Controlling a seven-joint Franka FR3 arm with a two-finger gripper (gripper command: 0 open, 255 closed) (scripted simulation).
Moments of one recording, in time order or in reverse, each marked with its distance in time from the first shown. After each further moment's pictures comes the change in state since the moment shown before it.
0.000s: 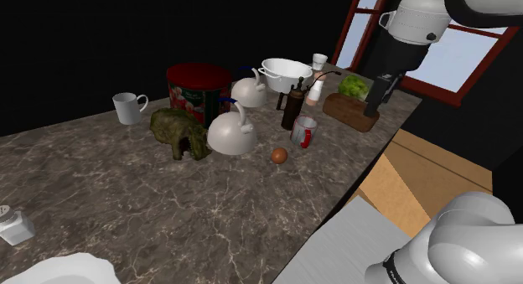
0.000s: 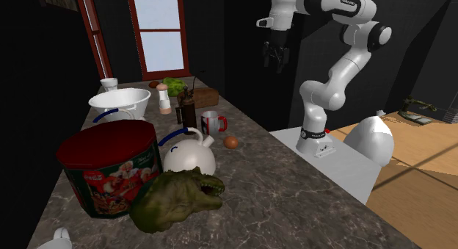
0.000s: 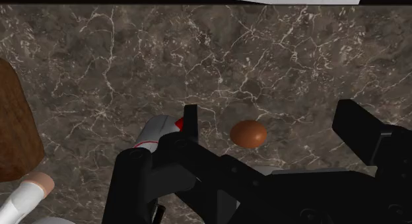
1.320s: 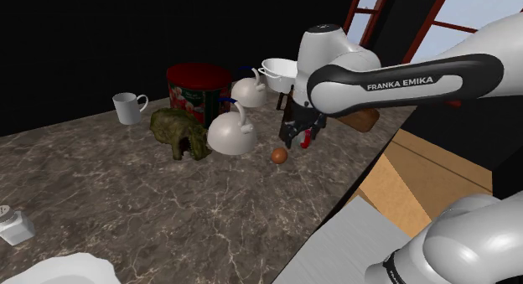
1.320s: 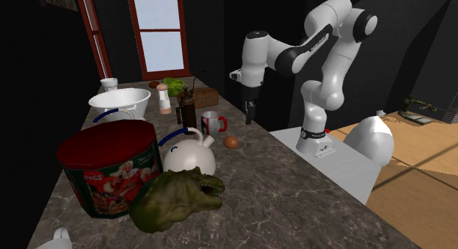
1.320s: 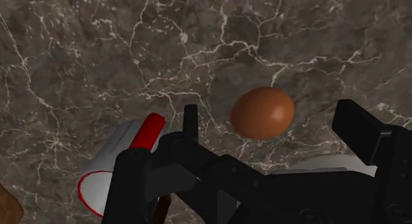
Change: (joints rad) arm -0.104 0.445 0.233 -0.141 0.002 0.566 0.535
